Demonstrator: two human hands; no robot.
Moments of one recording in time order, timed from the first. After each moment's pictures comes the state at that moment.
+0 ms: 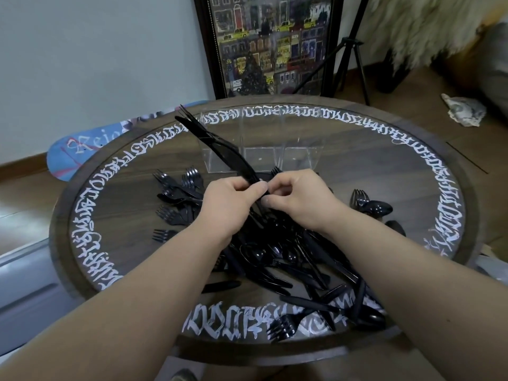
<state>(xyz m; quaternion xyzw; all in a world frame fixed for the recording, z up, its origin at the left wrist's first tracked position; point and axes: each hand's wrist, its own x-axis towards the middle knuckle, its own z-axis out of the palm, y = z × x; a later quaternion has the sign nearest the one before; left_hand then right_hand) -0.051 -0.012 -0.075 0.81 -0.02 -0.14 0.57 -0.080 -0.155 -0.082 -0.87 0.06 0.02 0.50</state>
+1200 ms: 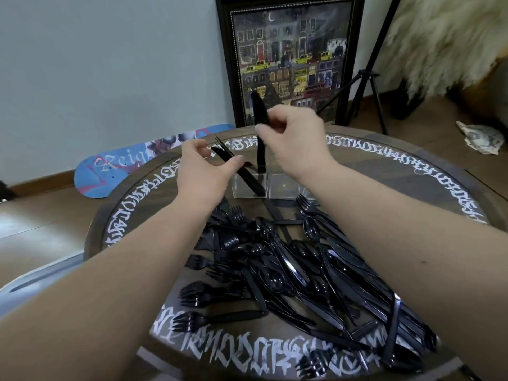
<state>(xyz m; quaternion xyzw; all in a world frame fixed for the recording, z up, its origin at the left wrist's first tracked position) 0.030 0.037 -0.040 0.84 0.02 0.06 0.53 0.009 -0.113 0.002 -0.88 0.03 -0.23 0.42</state>
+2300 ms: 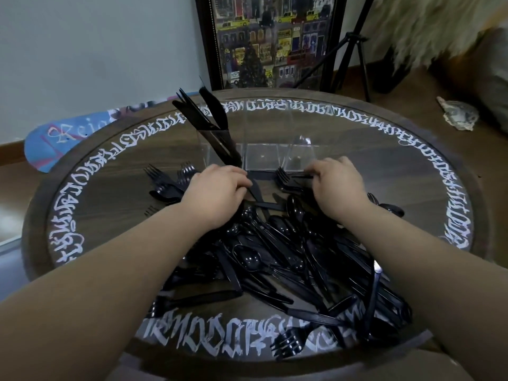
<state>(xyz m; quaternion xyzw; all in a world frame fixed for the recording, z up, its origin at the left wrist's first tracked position) 0.012 0.011 -0.111 0.94 -0.30 -0.07 0.13 -0.054 -0.201 -0.110 -0.98 0.13 -0.04 0.12</state>
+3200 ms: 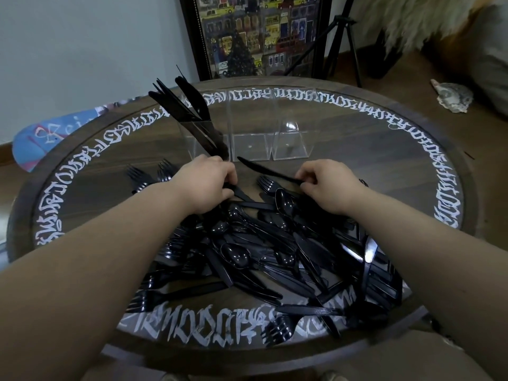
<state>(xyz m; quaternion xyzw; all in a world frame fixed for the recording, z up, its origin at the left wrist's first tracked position) 0.023 0.007 -0.105 0.93 -0.34 -0.13 0.05 -0.071 -0.213 -0.105 -0.97 0.10 0.05 0.21</state>
